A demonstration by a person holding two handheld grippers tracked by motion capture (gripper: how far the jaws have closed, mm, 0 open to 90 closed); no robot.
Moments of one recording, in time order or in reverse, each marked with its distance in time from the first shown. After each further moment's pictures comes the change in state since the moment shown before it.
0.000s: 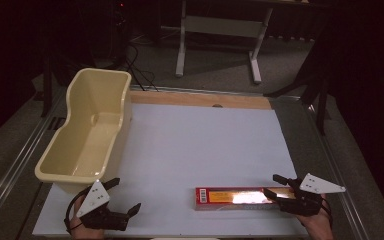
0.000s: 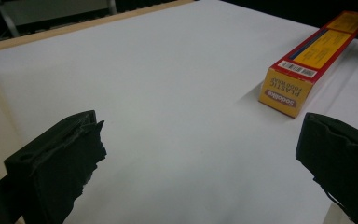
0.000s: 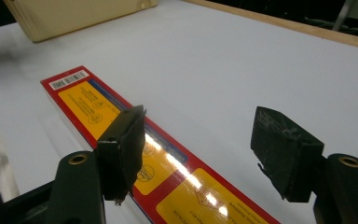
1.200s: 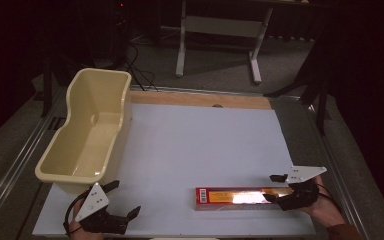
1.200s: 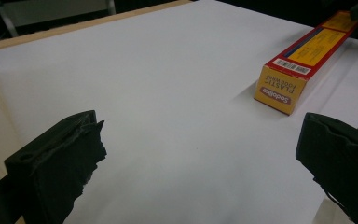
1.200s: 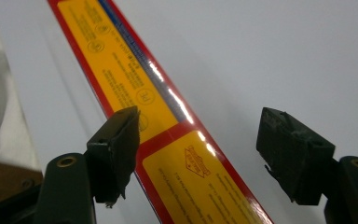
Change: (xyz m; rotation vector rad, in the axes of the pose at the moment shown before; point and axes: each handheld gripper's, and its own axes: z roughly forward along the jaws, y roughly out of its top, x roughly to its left) left arm -0.005 -0.004 -0.004 0.001 0.000 0.008; right arm -0.014 0.030 0.017 0.371 0.126 -0.205
